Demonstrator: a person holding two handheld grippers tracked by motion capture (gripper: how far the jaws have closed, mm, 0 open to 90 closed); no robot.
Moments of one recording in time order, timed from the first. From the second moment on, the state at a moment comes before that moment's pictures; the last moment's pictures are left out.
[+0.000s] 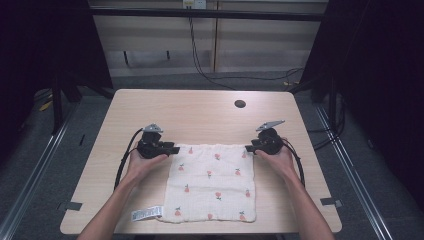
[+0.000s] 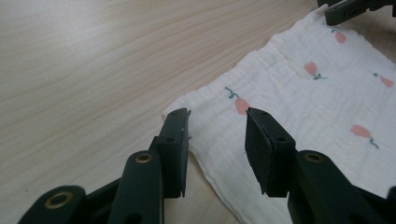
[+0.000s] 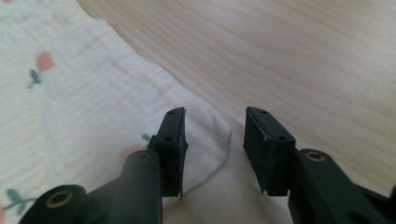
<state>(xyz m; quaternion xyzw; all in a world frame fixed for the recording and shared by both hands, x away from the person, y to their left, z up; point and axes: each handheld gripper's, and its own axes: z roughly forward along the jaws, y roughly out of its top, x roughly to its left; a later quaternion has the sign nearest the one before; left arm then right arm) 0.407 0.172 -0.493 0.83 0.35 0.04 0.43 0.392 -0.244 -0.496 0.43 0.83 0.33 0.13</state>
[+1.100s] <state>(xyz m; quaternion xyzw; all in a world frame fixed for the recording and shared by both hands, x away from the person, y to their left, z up) 0.427 0.149 -0.506 0.85 0.33 0.04 0.40 0.384 -0.249 -0.483 0.43 0.79 0.42 0.09</state>
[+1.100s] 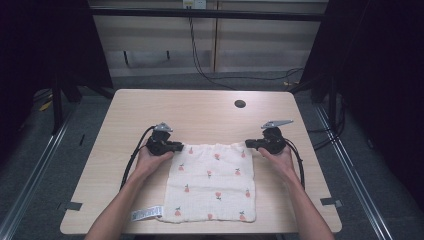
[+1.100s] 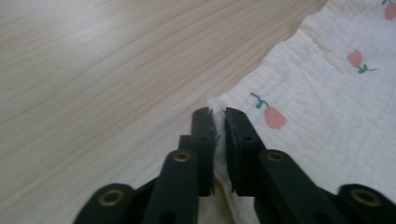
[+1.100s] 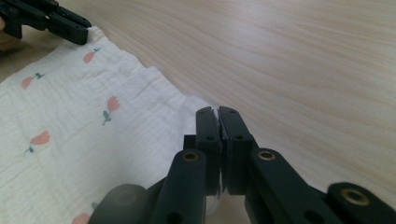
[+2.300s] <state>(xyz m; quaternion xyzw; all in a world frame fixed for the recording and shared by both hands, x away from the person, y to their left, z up) 0.390 0.179 -0.449 0.82 0.30 0.05 0.50 0.363 -0.264 -0.439 0.40 0.76 0.51 0.10</state>
